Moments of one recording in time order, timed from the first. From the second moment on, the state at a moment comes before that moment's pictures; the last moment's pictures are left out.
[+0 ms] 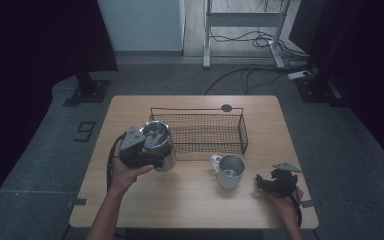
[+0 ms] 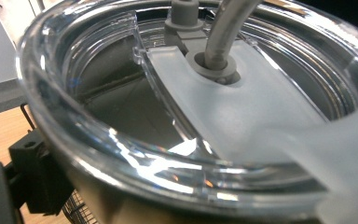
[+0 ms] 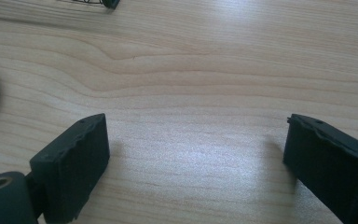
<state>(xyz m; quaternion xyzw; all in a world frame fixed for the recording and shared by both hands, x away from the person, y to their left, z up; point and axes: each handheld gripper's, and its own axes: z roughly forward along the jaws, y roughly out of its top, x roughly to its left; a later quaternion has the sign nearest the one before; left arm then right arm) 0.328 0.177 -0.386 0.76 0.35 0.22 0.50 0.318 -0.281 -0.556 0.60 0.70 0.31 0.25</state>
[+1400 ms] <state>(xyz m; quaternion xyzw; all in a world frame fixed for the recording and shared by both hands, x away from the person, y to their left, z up) 0.367 0.175 -0.369 0.75 0.36 0.22 0.51 0.318 -0.282 -0.556 0.60 0.70 0.31 0.25</state>
